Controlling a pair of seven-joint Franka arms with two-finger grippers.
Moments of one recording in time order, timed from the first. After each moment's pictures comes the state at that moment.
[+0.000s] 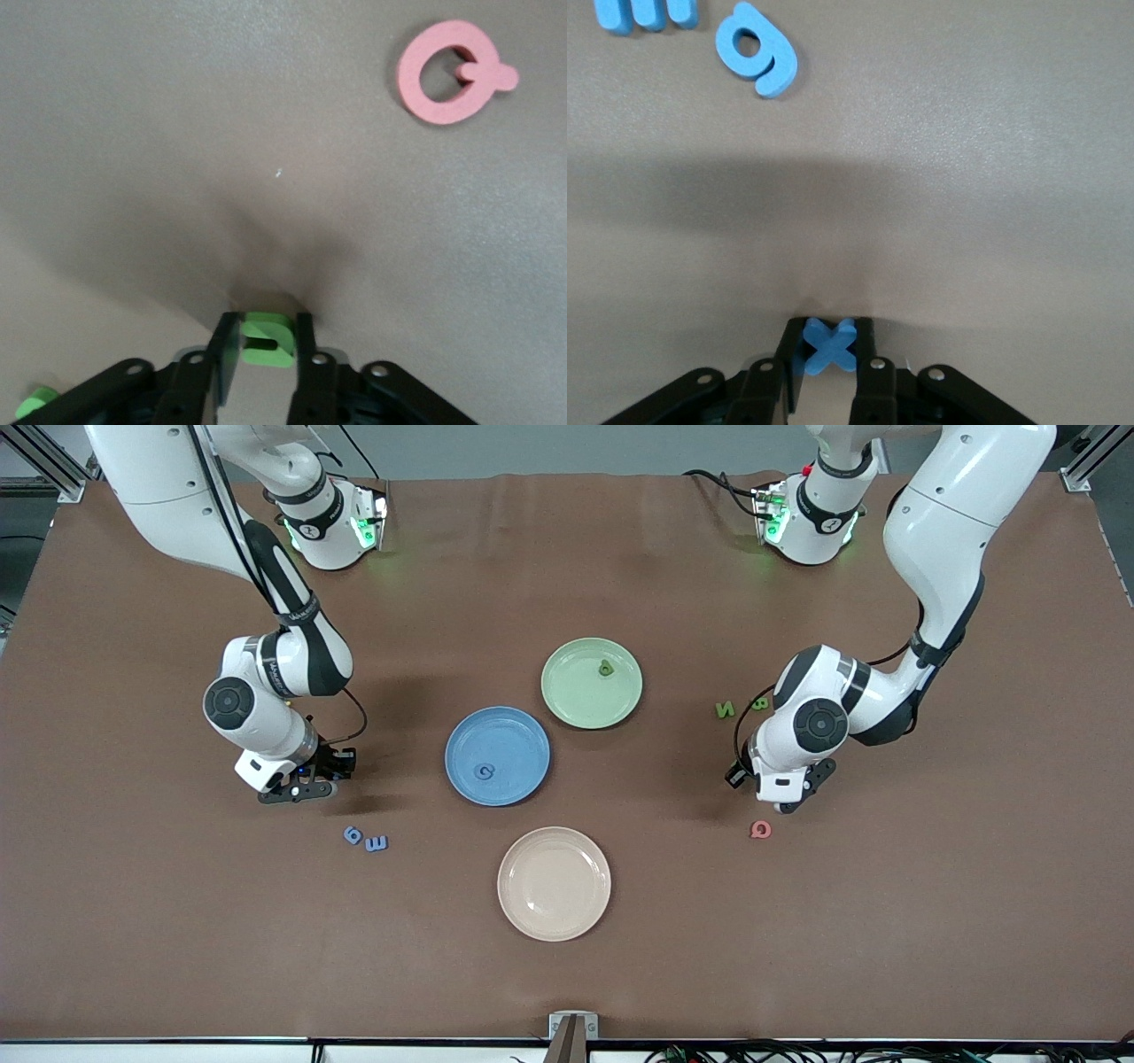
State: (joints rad) left arm 0.05 0.58 -0.42 -1.99 0.24 2.37 -1.24; right arm 0.22 0.44 -0.08 -2.21 0.08 2.63 -0.04
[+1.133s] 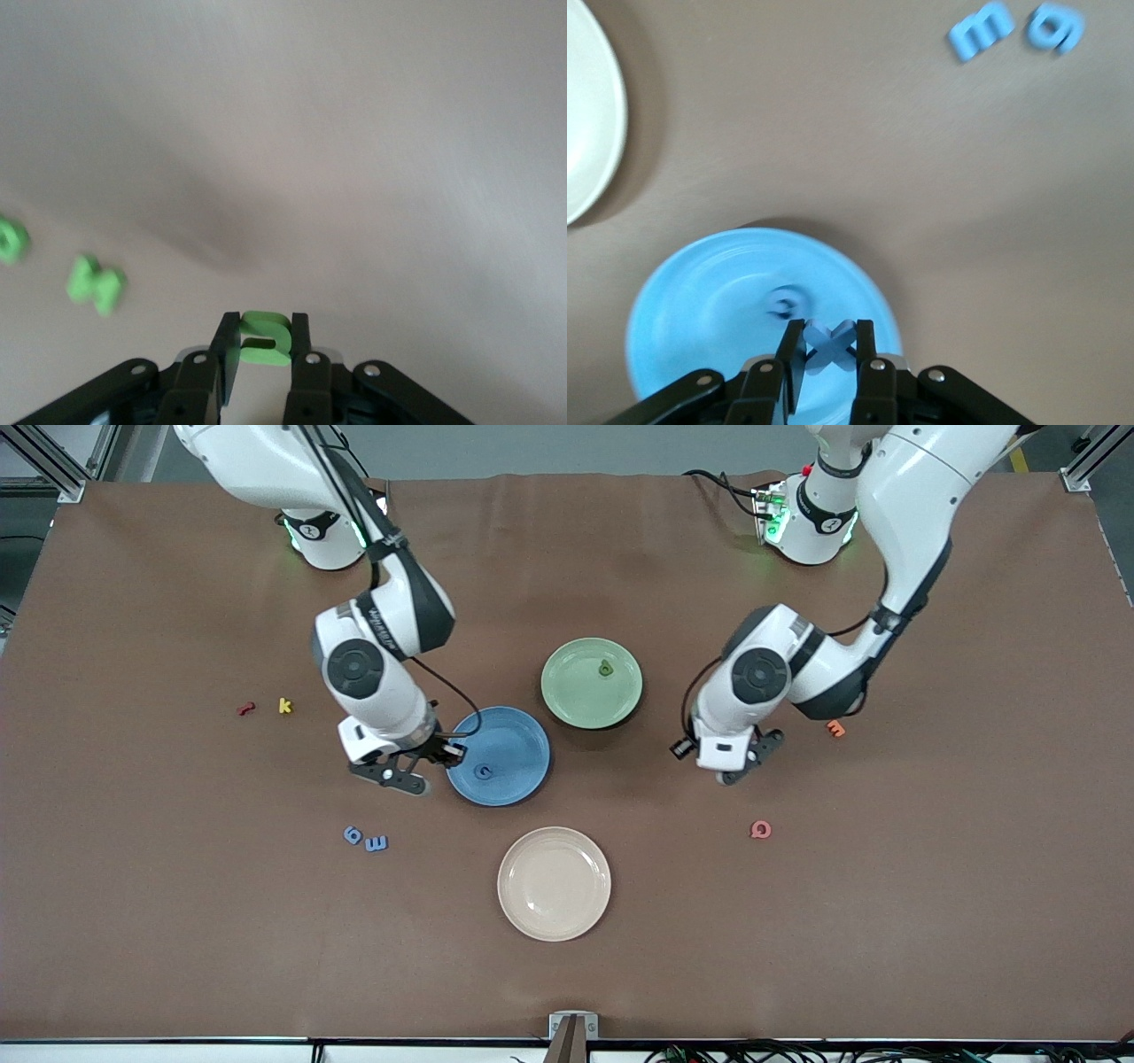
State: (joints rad) left arm 0.00 0.51 -0.61 -1.97 0.24 2.31 -1.42; right arm 0.56 0.44 -0.04 -1.87 0.09 2.33 0.84
